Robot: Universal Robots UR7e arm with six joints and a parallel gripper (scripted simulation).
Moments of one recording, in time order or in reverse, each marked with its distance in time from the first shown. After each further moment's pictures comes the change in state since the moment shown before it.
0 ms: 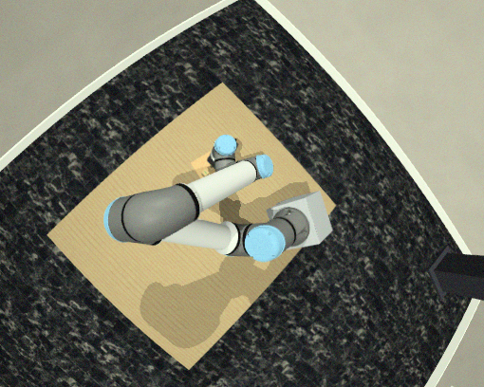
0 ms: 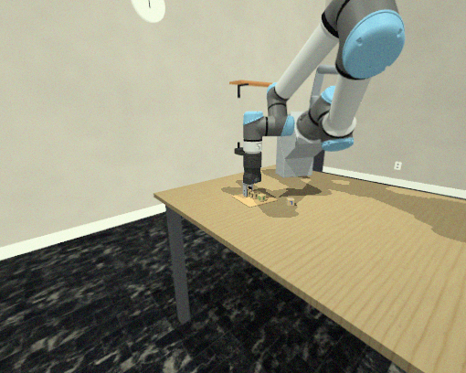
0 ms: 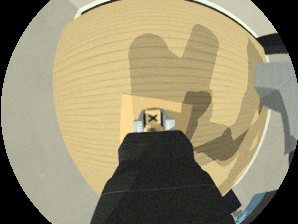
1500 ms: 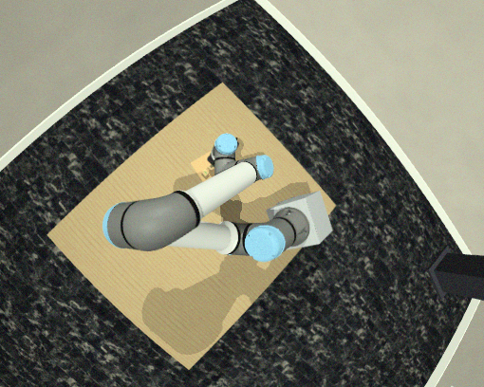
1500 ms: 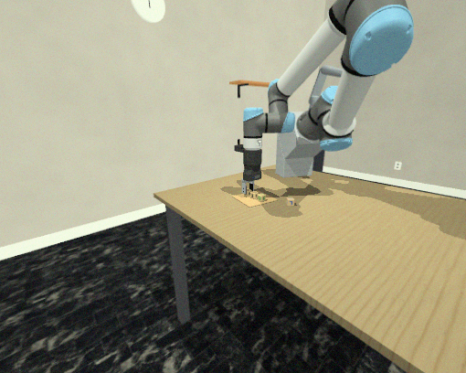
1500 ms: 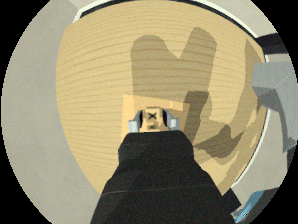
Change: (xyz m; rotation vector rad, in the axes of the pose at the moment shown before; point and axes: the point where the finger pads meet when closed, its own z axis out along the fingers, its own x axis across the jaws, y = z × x) arm 0.000 0.000 -0.013 -0.001 0.001 0.000
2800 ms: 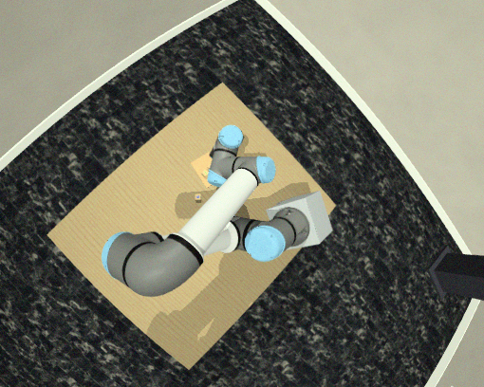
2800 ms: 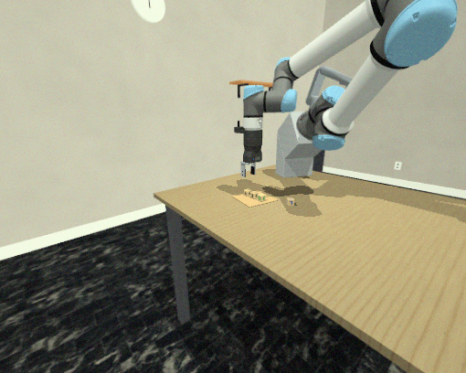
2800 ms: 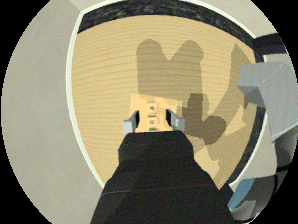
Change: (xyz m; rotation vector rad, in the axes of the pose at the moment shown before) arm 0.000 0.000 -0.076 -0.001 0.001 0.000
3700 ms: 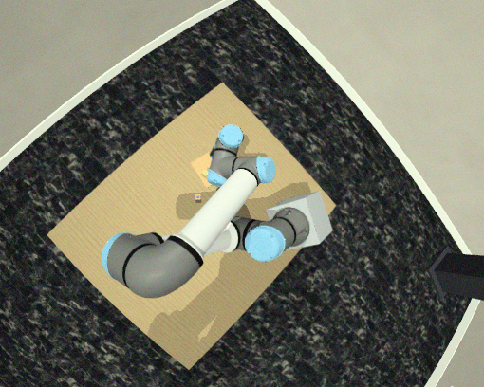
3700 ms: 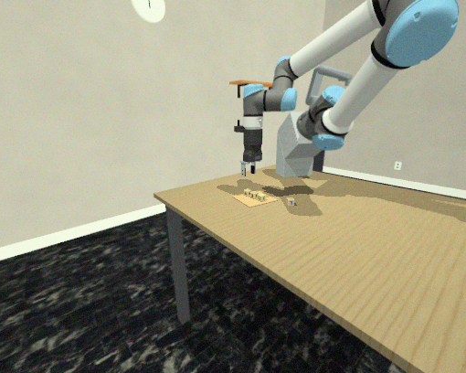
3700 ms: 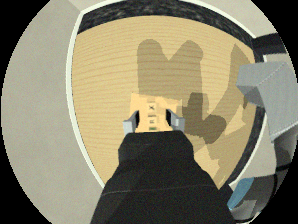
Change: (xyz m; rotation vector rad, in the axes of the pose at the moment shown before) arm 0.000 0.000 -0.003 -0.001 0.001 0.001
